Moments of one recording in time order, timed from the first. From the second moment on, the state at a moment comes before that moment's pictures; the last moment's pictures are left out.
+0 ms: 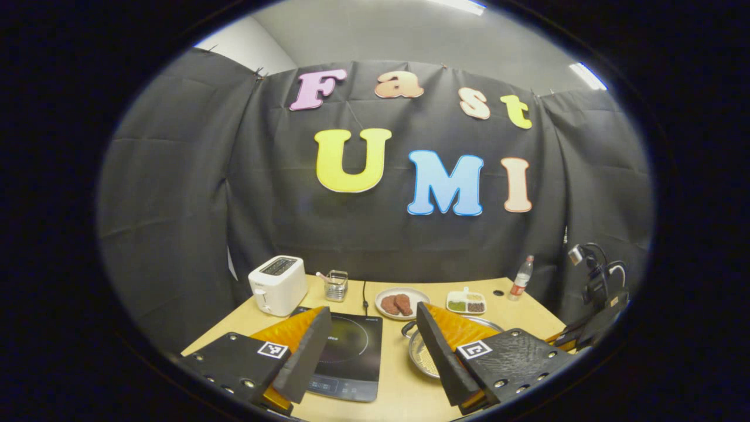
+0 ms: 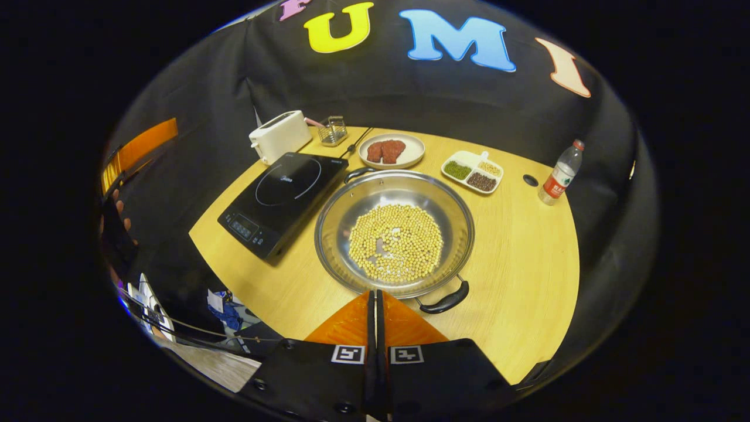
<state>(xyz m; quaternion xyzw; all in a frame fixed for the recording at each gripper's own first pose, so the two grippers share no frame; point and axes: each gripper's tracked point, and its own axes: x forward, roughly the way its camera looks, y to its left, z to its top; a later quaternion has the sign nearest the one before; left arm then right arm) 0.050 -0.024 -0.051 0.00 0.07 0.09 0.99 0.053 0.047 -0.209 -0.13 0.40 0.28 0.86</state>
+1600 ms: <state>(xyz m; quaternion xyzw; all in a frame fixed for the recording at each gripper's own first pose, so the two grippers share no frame) 0.057 -0.112 -0.098 0.01 0.12 0.18 0.98 0.165 -0.036 -0.294 -0.17 0.46 0.27 0.83</state>
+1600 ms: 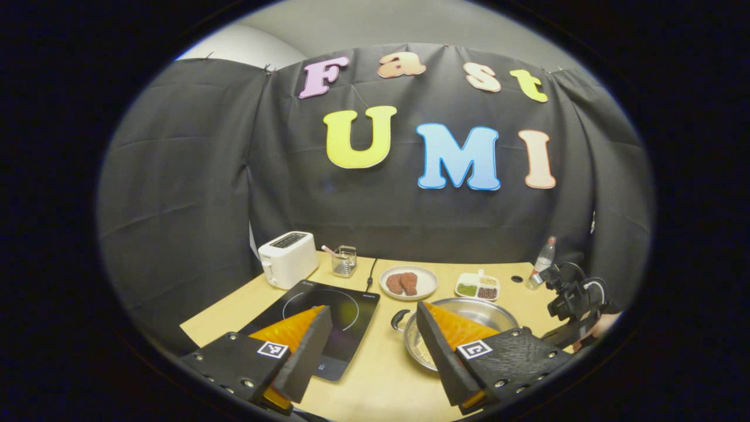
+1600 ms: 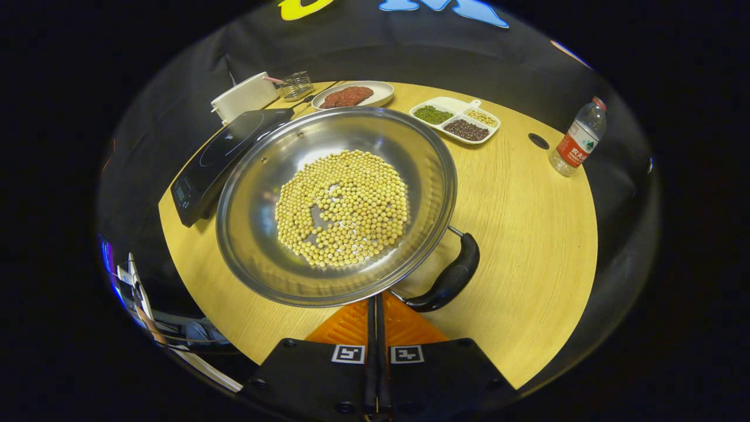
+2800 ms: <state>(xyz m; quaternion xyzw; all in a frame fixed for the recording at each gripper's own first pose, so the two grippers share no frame) 0.085 -0.092 -0.145 0.00 0.18 0.13 0.97 0.208 -0.080 -0.258 -0.11 0.43 0.16 0.88</state>
